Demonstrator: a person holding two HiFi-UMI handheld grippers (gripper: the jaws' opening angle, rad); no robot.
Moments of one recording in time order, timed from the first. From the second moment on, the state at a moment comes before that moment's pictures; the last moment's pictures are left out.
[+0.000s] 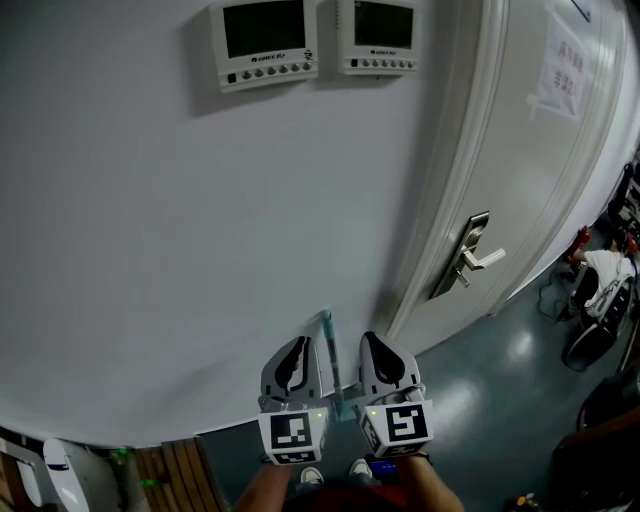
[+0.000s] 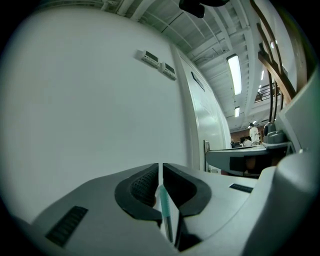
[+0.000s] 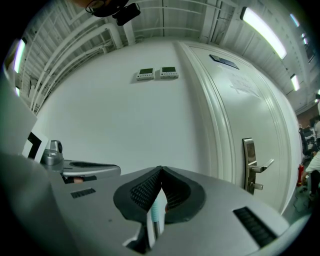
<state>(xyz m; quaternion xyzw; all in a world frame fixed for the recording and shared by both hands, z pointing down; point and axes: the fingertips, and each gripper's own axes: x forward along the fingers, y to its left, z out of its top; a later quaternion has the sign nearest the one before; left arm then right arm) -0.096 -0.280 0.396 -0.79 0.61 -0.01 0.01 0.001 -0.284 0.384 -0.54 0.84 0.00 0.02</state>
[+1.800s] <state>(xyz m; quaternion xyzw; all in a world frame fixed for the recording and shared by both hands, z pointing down) -0.054 -0.367 0.523 -0.77 0.62 -0.09 -0.07 0.052 -0.284 0.378 -0.59 0.81 0.02 0.01</state>
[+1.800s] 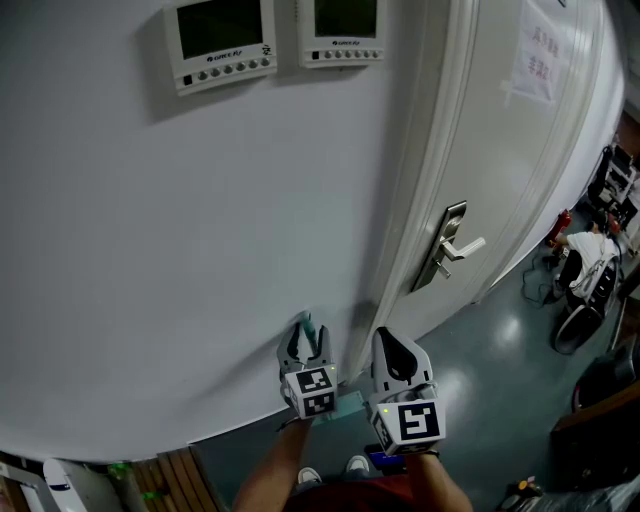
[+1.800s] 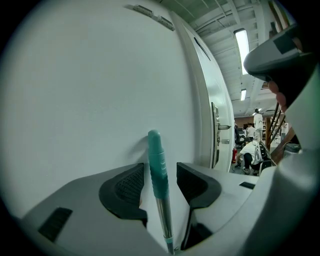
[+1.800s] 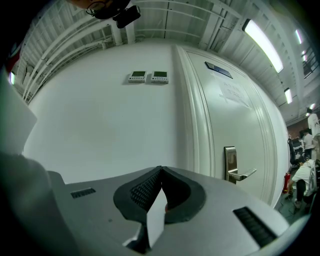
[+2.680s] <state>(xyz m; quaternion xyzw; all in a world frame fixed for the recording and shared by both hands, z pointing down) -0.056 -0.364 0.528 -0.76 0.64 -0.08 -0.07 0.056 -0.285 0.384 -0.59 0.81 0.02 0.01</state>
